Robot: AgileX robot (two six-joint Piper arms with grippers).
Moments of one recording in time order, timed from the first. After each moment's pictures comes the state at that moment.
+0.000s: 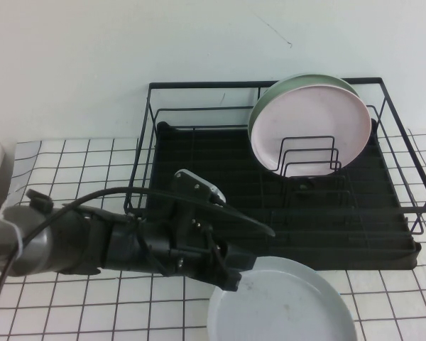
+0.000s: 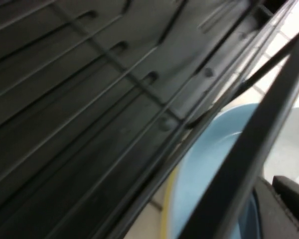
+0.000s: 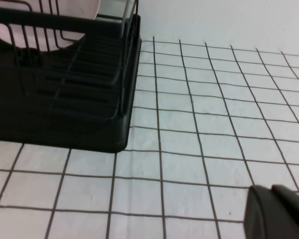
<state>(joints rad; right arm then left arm) -0.04 -0.01 0.02 0.01 0.41 -0.16 -0.44 1.79 -0.86 -1.70 0.67 1.73</state>
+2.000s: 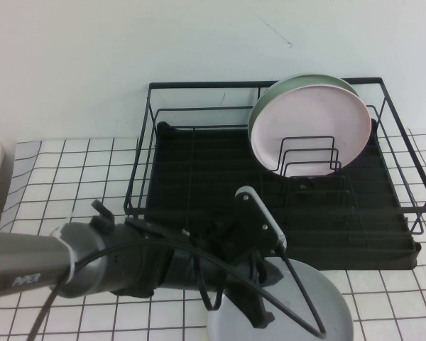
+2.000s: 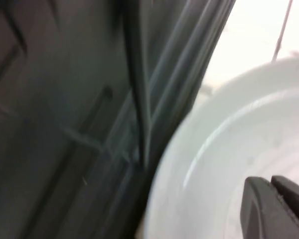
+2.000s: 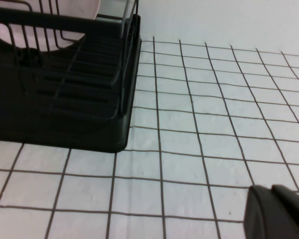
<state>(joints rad) -0.04 -0.01 0.02 0.01 0.41 -0.16 -0.67 1.81 -0.91 -1.72 0.37 2.03</state>
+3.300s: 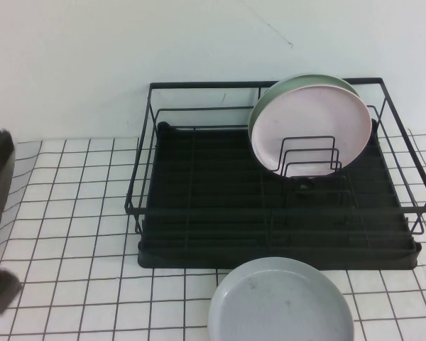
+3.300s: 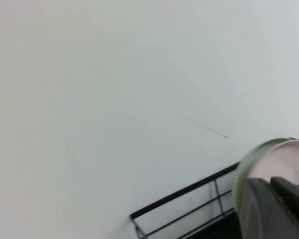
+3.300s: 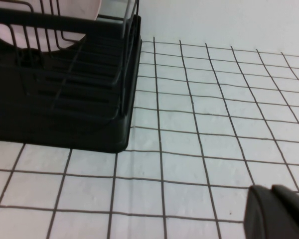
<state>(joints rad) -0.04 -0.01 0.02 0.01 0.41 -0.16 -0.67 0.54 -0.60 -1.75 -0.21 1.94</state>
